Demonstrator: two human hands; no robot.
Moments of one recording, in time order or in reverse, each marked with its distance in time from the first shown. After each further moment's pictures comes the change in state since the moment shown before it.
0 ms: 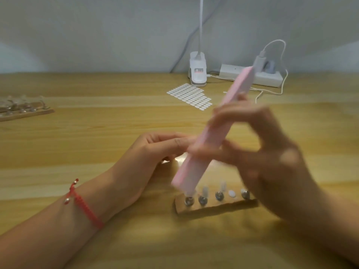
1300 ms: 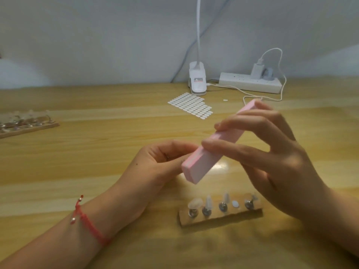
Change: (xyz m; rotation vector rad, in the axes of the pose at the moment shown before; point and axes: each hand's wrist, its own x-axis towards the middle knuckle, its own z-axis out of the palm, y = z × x) left_hand 0.001 -0.001 0.004 -0.098 0.088 0.040; right_hand -0.002 0.018 -0.007 -0.129 -0.013 -0.050
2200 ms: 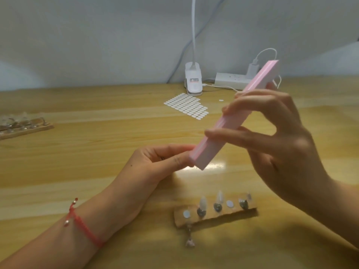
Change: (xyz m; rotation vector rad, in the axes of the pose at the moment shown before) left_hand 0.001 -0.001 -0.003 0.045 -0.020 -0.008; right_hand 0.010 0.009 -0.009 -0.037 0.080 0.065
